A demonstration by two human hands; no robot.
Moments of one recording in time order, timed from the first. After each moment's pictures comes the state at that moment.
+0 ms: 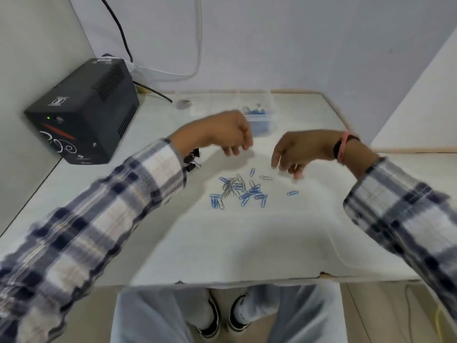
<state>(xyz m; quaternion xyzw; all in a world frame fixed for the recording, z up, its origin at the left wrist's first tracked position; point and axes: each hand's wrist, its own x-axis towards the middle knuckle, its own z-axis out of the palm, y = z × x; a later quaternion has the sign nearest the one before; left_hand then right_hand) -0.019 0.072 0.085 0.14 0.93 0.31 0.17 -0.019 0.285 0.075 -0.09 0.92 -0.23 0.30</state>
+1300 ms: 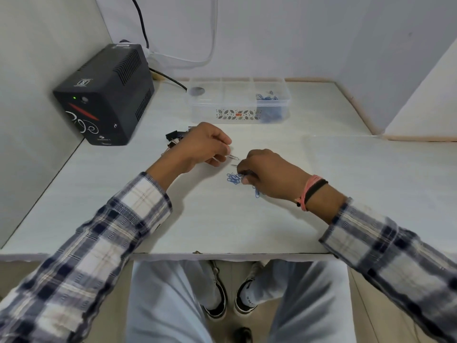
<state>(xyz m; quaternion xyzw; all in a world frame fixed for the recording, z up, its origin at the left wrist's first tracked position) 0.045 0.012 0.030 -0.02 0.84 0.53 0.10 0.060 0.210 0.009 -0.36 0.93 -0.11 0.03</state>
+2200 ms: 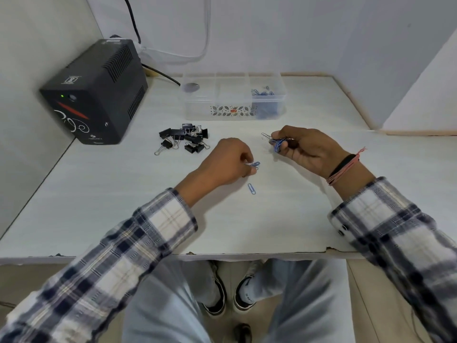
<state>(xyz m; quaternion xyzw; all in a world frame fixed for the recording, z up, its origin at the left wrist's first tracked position) 0.057 0.069 0.006 0.13 0.95 0.28 0.02 0.014 0.266 0.023 0.14 0.55 -0.80 0.17</state>
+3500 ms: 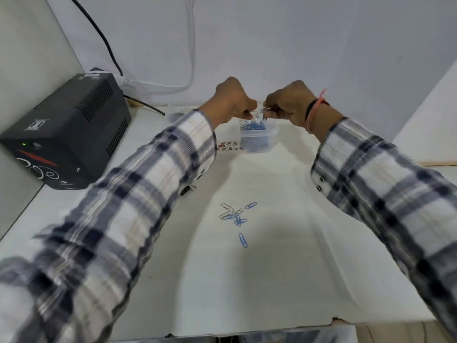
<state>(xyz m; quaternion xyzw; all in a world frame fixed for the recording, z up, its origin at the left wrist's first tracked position) -0.143 0.104 0.101 -0.02 0.87 0.50 0.02 -0.142 0.254 0.101 0.08 0.79 -0.61 0.02</state>
